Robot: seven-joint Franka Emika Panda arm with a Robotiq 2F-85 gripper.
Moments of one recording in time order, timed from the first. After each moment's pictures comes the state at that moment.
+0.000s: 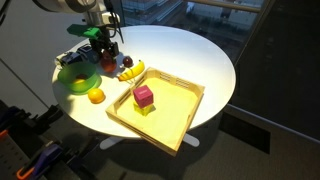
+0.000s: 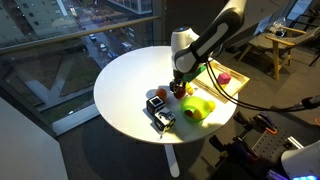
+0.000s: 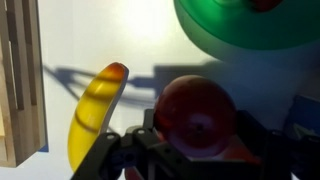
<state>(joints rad) 0.11 0.57 0.02 -2.00 -0.10 2.47 0.11</state>
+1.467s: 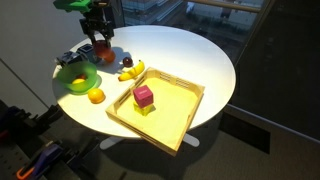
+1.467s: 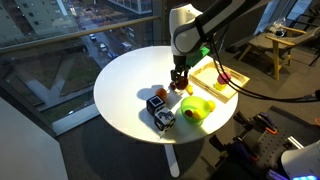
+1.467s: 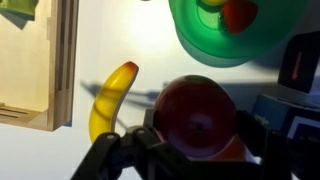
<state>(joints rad) 0.11 0.41 0.04 -1.99 -0.11 2.26 0.06</state>
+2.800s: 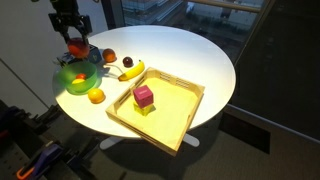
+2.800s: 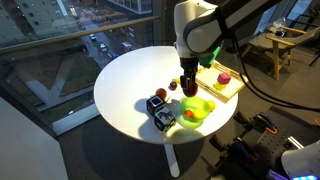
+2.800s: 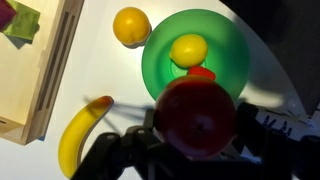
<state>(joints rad) 0.11 0.21 0.11 -2.19 -0.11 2.19 -0.06</state>
